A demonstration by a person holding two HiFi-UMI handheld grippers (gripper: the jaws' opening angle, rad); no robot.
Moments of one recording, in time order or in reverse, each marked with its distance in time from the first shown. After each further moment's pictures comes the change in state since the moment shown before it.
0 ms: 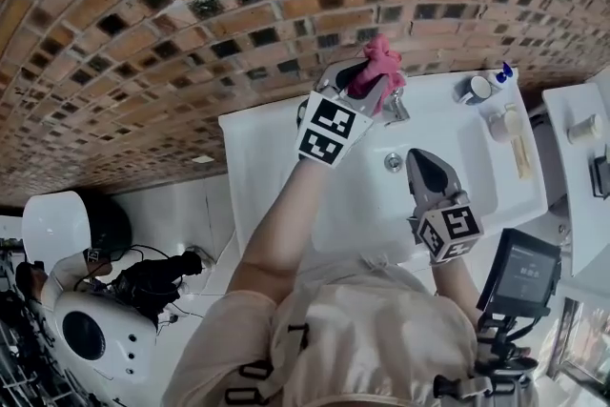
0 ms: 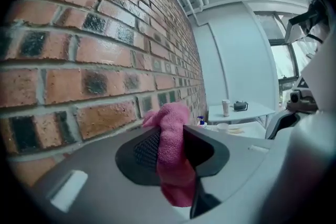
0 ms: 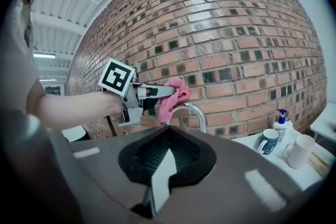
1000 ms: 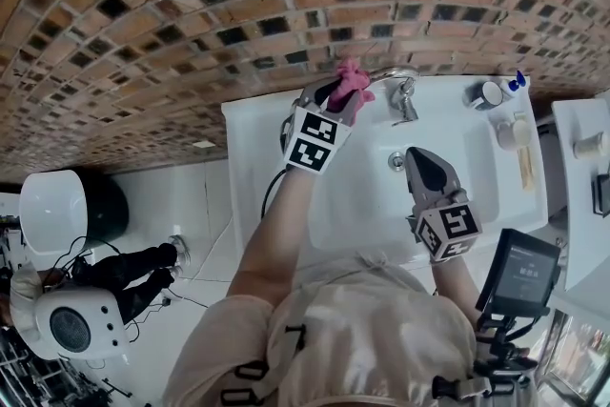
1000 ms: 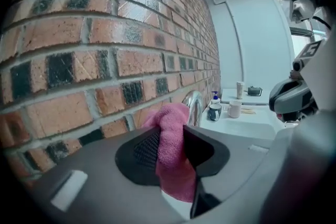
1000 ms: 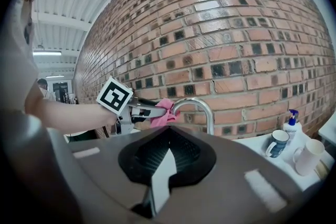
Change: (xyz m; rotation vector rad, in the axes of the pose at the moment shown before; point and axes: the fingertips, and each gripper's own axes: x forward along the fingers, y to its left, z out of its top) left arm -0.027 0.036 -0.103 -0.065 0.221 0.154; right arm 0.022 0.002 -0.010 -0.034 0.062 0.073
